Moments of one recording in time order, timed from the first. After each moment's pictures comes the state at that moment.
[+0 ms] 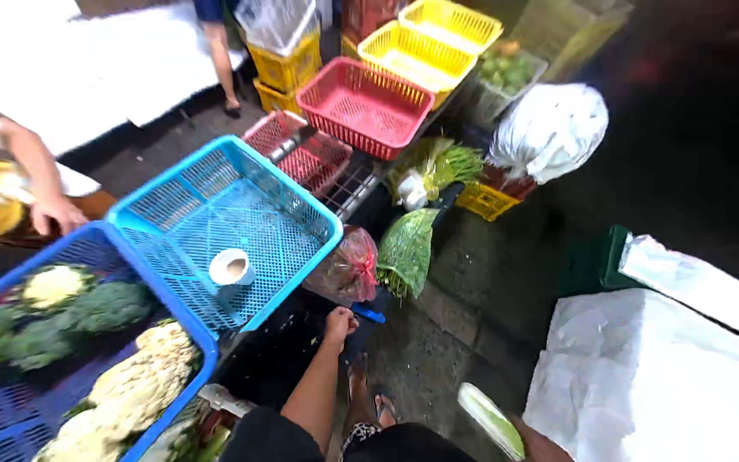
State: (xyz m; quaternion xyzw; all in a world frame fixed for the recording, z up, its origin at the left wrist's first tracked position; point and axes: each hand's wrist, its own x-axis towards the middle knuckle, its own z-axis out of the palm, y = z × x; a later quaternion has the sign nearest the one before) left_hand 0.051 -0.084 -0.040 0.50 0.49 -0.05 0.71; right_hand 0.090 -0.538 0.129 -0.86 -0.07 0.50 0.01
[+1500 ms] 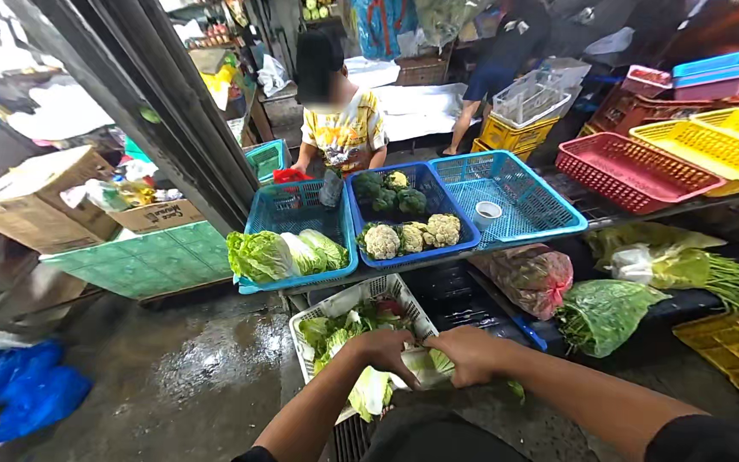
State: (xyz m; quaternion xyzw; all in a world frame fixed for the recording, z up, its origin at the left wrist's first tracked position) left_hand -0.467 -0.083 0.261 0.83 0.27 -0.22 0.43; right_hand -0.256 -0.163 0.292 -0.51 -0.76 0.34 -0.22
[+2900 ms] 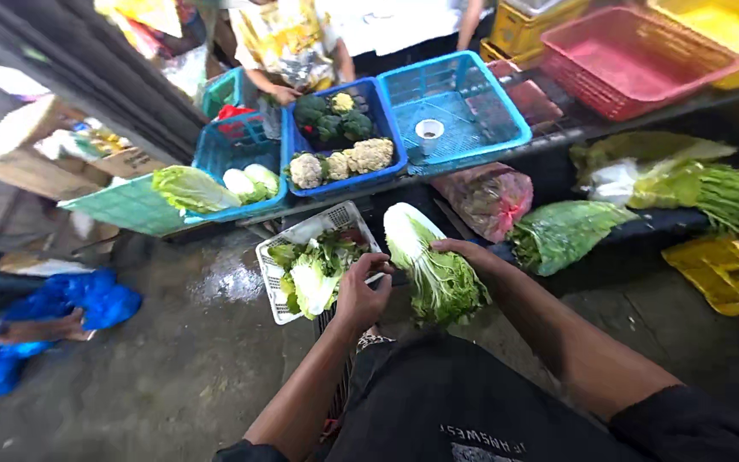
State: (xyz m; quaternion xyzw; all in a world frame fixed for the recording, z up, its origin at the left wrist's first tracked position) left_hand -0.306 -0.258 0.295 0.73 0.42 0.35 0.41; right_hand -0.043 -0.270 0.290 -0.44 -0.29 0.76 0.38
